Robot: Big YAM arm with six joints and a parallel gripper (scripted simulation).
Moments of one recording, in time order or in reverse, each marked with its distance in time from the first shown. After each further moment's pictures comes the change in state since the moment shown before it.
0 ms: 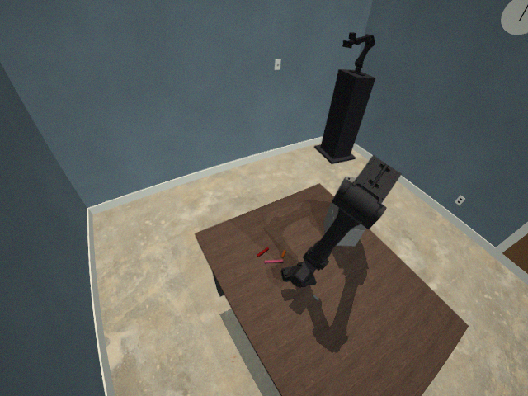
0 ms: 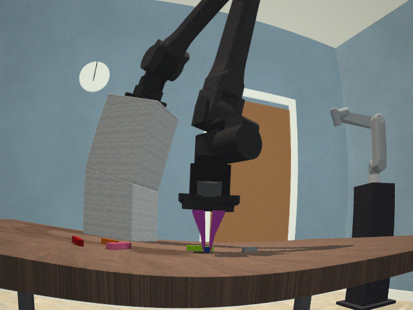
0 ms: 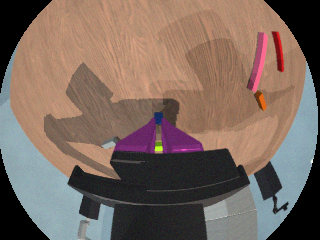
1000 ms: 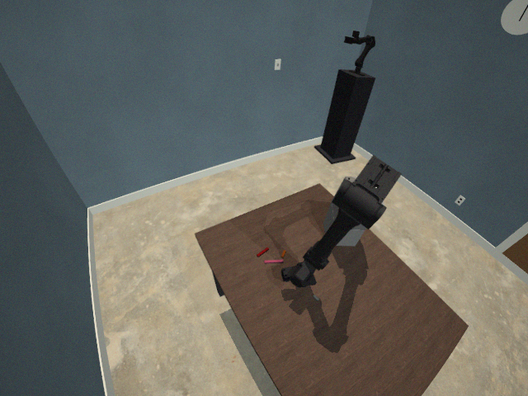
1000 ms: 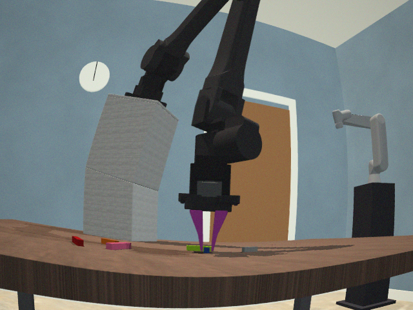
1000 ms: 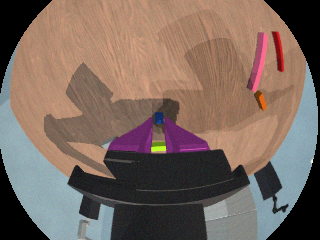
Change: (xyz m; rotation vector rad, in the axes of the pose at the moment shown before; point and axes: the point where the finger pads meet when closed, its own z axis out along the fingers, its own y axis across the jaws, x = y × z) arm 0.000 0.000 0.000 0.000 0.000 0.000
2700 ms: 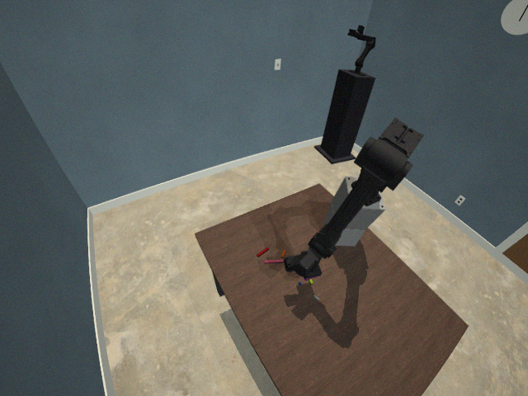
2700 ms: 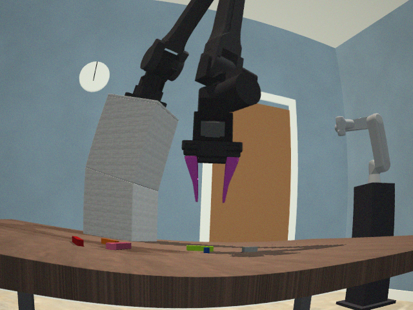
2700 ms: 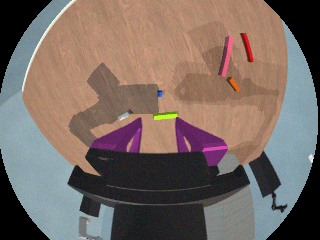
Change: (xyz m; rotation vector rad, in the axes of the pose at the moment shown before) arm -0.001 0.002 -0.089 -0.003 -0.009 0.000
